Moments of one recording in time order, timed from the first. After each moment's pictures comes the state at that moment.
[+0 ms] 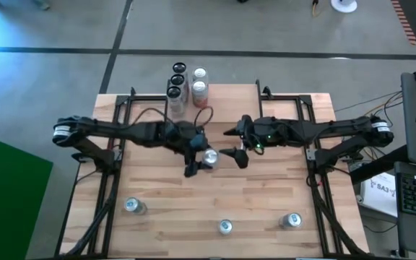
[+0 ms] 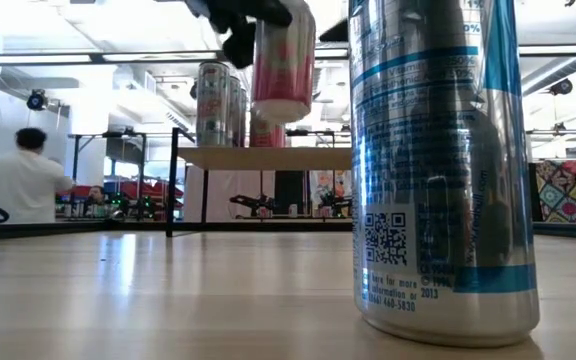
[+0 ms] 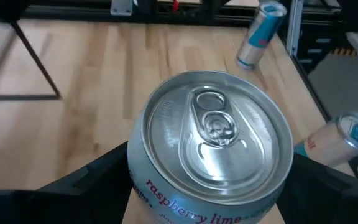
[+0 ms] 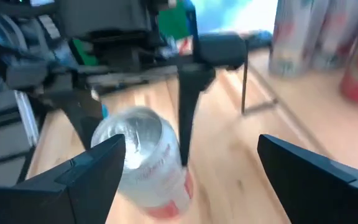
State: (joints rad) left arm 0.02 1.49 1.22 -0.34 0.17 -0.02; right arm 0.01 1.33 1.13 -0.20 0.08 0.28
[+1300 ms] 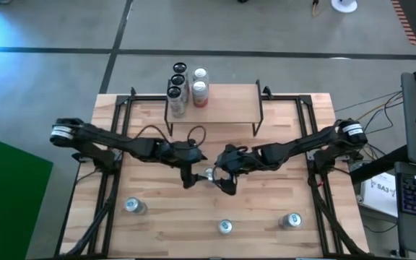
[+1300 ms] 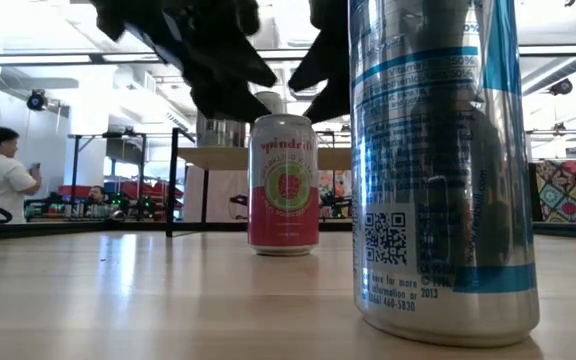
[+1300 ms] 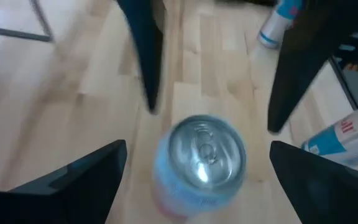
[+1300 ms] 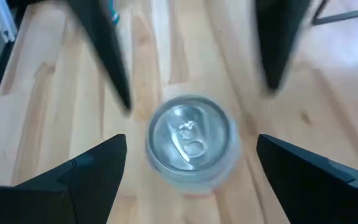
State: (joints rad) left arm -0.10 1.49 0.91 -0.04 -0.01 -0.22; right arm 0.16 1.64 1.10 -0.16 0.09 0.30
